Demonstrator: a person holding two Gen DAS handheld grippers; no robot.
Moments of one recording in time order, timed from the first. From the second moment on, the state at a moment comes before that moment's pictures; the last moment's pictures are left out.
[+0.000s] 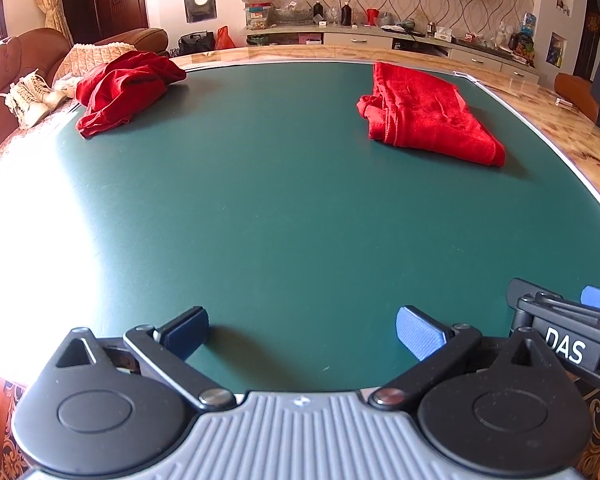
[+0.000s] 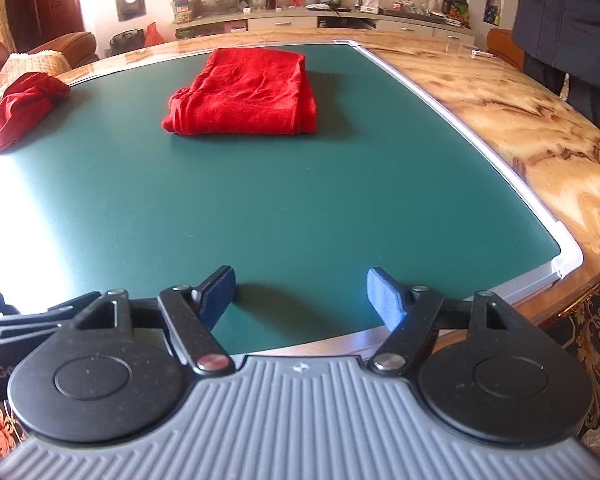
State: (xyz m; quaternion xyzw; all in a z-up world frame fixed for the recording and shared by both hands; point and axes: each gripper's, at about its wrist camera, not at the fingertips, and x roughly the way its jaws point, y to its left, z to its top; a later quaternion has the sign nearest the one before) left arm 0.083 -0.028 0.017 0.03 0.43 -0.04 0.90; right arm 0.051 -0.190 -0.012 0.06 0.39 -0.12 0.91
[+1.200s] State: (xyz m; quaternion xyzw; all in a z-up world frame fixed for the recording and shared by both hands) left arm 0.079 -0.028 0.015 0.02 0.41 -0.03 0.91; right arm 0.047 -0.196 -0.021 0.06 0.37 -0.13 0.92
